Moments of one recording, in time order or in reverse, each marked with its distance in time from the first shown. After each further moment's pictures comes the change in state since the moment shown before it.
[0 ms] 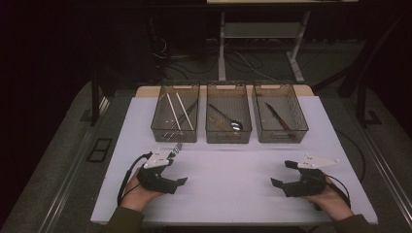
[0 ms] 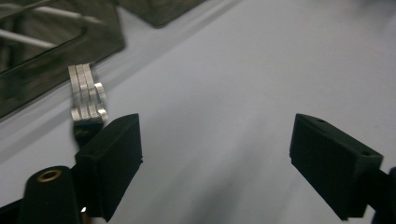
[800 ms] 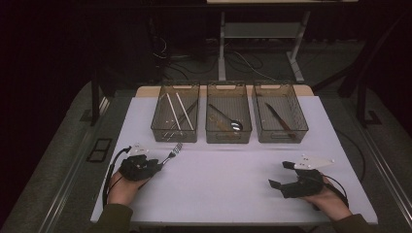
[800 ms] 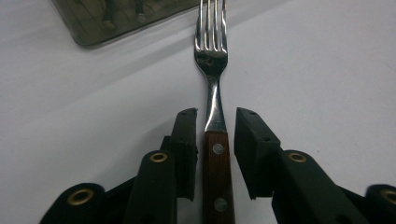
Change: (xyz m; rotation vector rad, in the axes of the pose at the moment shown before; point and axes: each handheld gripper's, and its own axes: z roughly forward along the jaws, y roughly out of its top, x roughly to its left) left arm 0.052 -0.024 -0.001 0.100 0.111 -0.165; right arm 0.002 0.000 0.005 0.020 0.003 -0.020
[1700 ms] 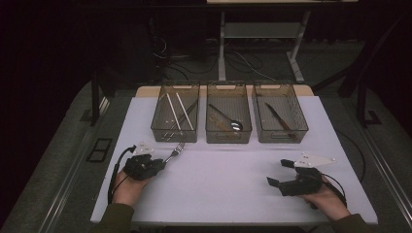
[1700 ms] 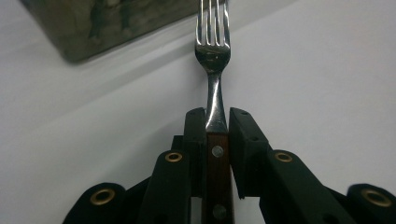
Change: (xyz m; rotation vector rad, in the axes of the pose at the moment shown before) left arm -0.021 0.015 -0.003 -0.015 -0.013 0.017; right arm 0.001 0.007 0.000 -0.044 0.016 0.024
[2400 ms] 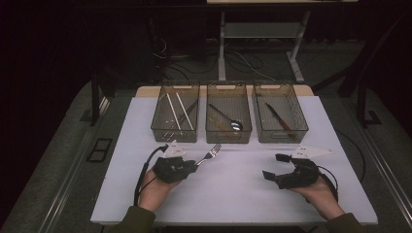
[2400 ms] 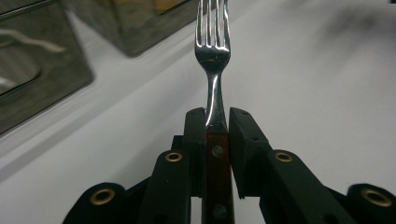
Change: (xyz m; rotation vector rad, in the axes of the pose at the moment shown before) left arm -0.079 0.044 0.022 -0.053 -0.176 0.136; right arm 0.000 0.025 0.004 -0.027 0.065 0.035
